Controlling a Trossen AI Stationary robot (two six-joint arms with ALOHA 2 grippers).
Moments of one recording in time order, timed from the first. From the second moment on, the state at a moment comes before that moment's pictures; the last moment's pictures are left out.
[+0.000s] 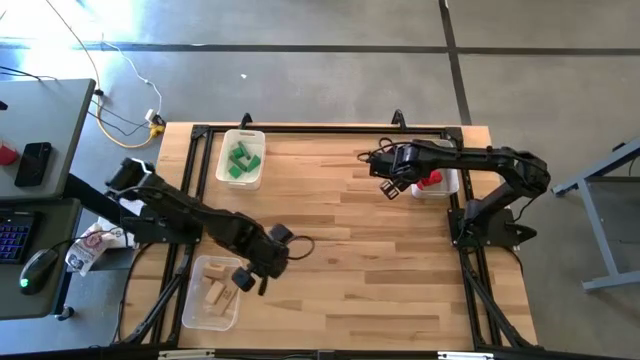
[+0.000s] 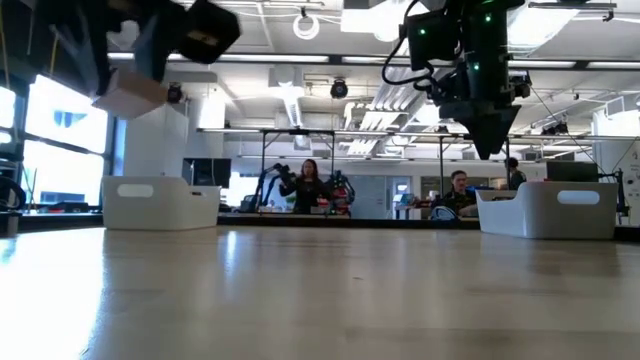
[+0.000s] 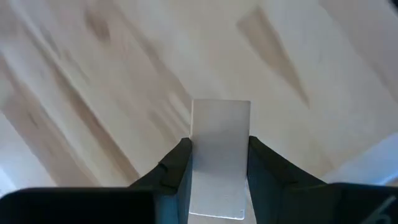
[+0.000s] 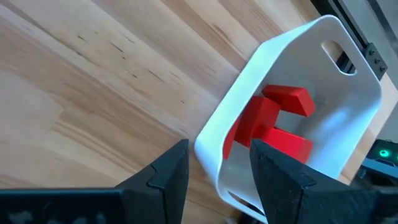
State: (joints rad) left arm -0.30 1.57 1.19 -0.85 0.01 0.27; right arm -0.26 1.52 1.18 -1.29 0.39 0.66
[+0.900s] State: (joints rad) left arm -0.64 1.26 0.85 -0.91 -0.10 -0.53; right arm -0.26 1.52 1.18 -1.24 0.37 0.66
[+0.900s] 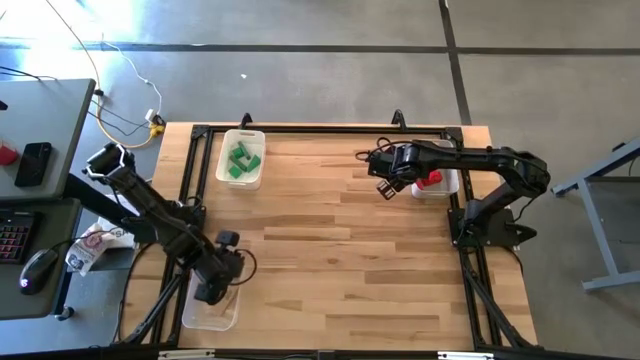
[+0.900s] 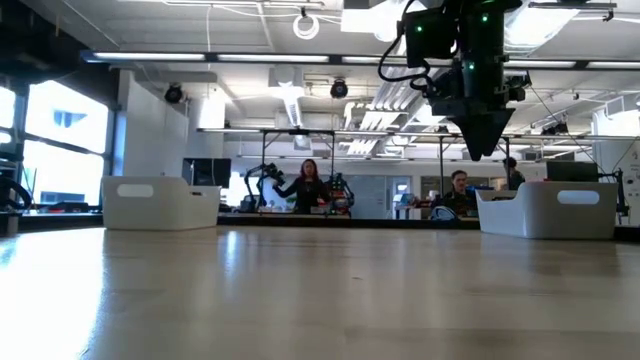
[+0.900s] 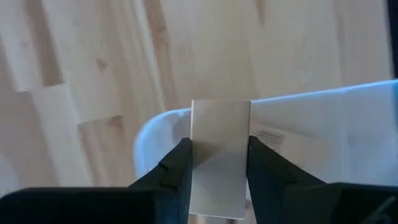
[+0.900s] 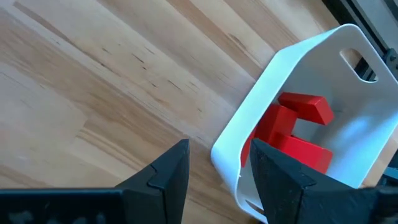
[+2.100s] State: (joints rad) left arm -0.74 1.23 0.83 -0.86 -0.26 -0.74; right arm -0.22 1.52 1.18 -1.22 0.30 0.63
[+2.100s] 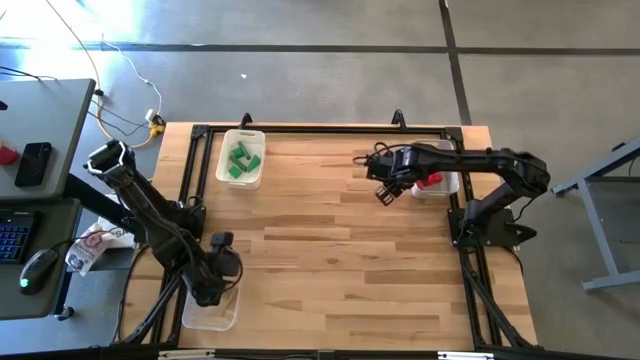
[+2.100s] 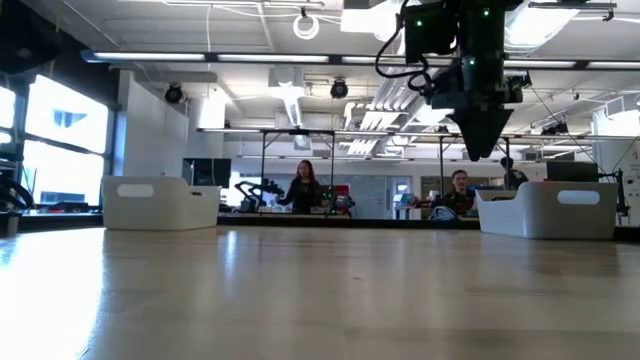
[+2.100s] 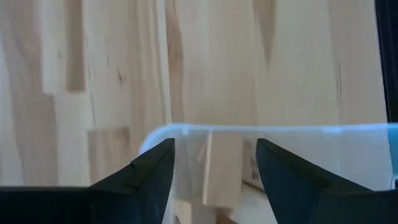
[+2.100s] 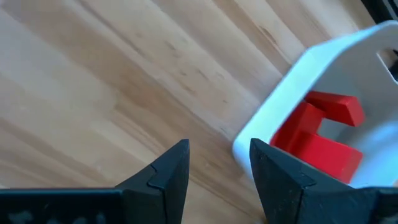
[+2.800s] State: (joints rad) left arm -0.46 0.88 0.83 -0.50 -0.28 -0.13; right arm 0.10 1.52 1.18 -0.85 0.30 0.44
